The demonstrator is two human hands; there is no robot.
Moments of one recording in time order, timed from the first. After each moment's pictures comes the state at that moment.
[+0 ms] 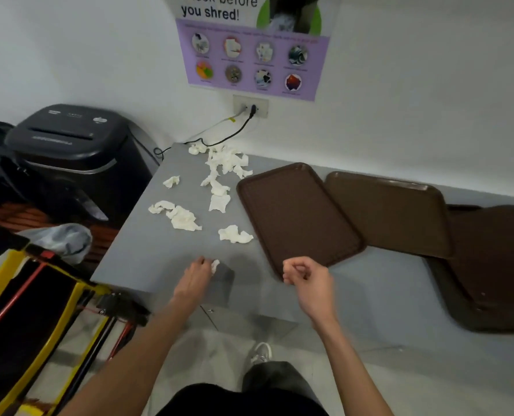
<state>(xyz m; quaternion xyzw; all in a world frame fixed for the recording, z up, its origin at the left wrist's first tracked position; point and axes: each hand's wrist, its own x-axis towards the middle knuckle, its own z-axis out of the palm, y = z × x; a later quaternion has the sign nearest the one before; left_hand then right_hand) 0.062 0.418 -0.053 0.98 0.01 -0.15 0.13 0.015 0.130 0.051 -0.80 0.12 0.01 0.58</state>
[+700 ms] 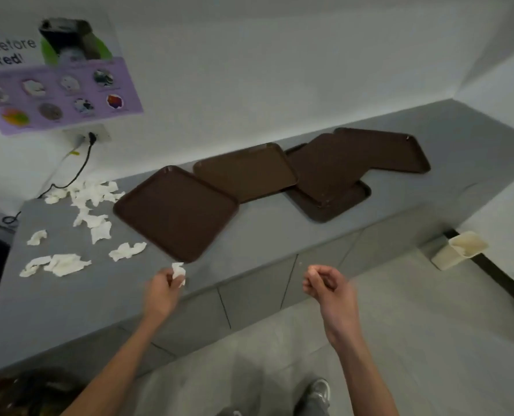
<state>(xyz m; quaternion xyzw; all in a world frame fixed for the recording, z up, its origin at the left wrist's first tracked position) -0.027 0.276 0.006 0.92 -0.05 -0.11 0.38 -0.262 -0.013 0.083 -0.56 0.34 -0.26 0.71</state>
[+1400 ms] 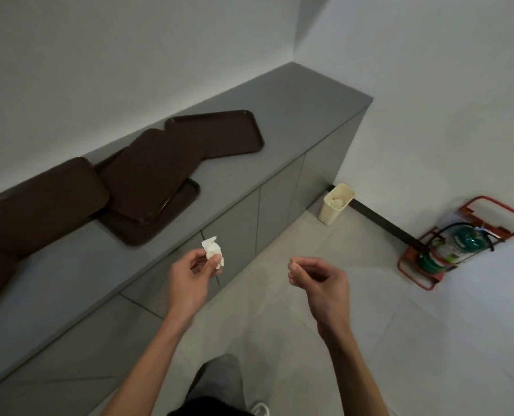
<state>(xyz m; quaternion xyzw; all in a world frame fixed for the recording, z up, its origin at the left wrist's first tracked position) -0.290 -0.254 0.083 0.72 -0.17 -0.27 0.61 -0.504 -0.384 0.103 -0.55 0.46 -0.35 0.60</state>
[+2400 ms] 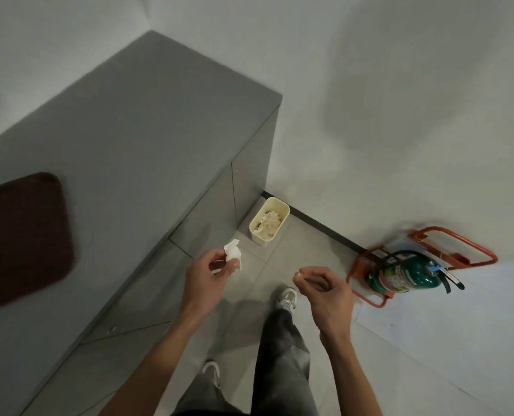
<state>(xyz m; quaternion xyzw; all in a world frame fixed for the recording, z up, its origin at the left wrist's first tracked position) -0.327 -0.958 -0.023 0.76 -0.29 -0.38 0.44 -0.569 -1.020 -0.023 -0.47 0.64 -0.30 0.53</state>
